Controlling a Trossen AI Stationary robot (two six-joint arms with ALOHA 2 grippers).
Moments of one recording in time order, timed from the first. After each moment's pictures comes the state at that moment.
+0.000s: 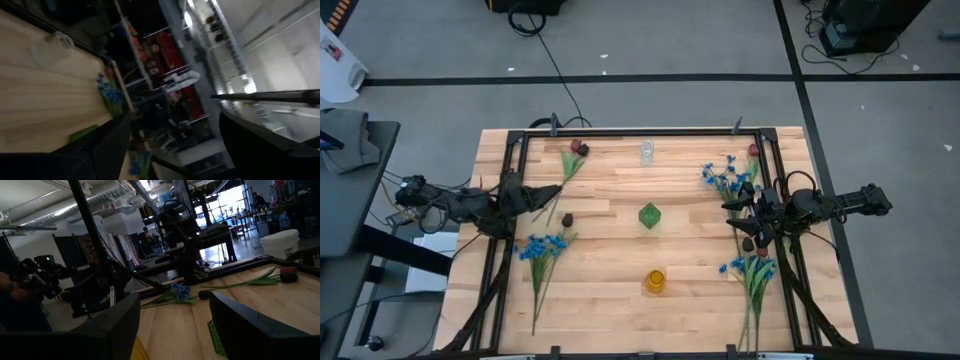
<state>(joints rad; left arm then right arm) -0.33 0.15 0.22 0.06 -0.72 -1.12 0.18 0.00 0.01 0.14 0.14 0.31</state>
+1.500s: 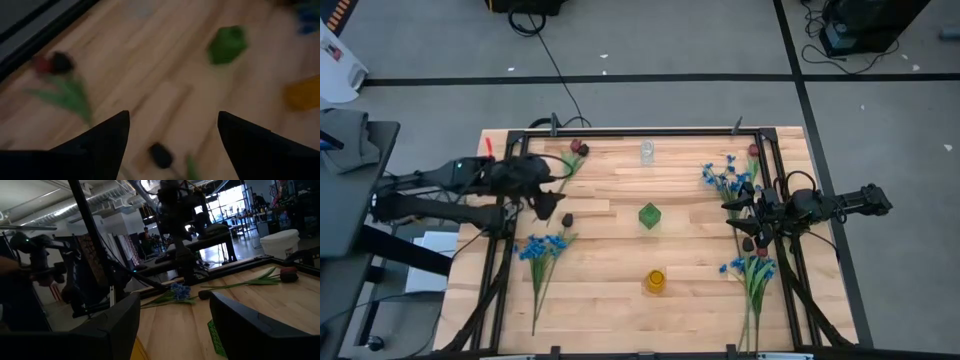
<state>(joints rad) 0.14 0.79 0.95 -1.00 -0.21 -0.43 0.18 0.00 0.01 0.14 0.14 0.31</state>
